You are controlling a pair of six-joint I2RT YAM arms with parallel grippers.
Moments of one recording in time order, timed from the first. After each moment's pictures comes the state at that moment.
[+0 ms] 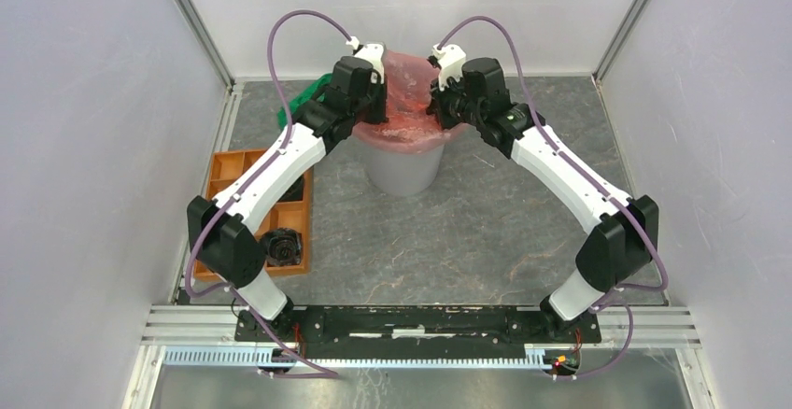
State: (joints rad) left arm -0.55 1.65 1.62 -0.48 -0.15 -0.25; right arm 0.53 1.62 1.52 -0.34 -0.13 -0.01
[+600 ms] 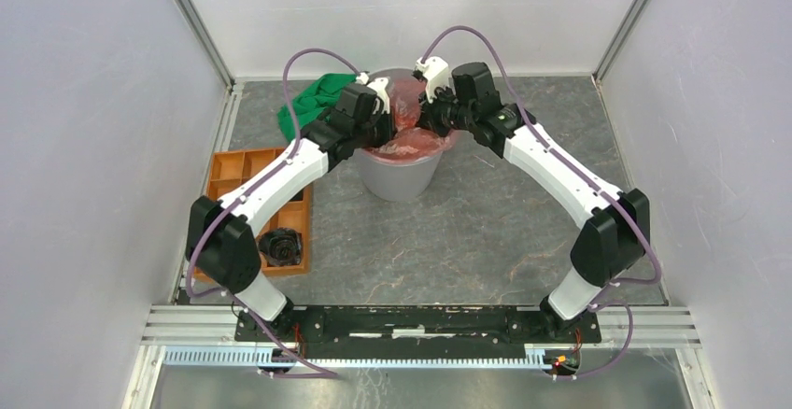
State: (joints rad) left arm -0.56 1.63 1.40 -0.43 0.16 -0.41; right arm 0.54 1.67 1.54 -0.38 -0.29 -0.10
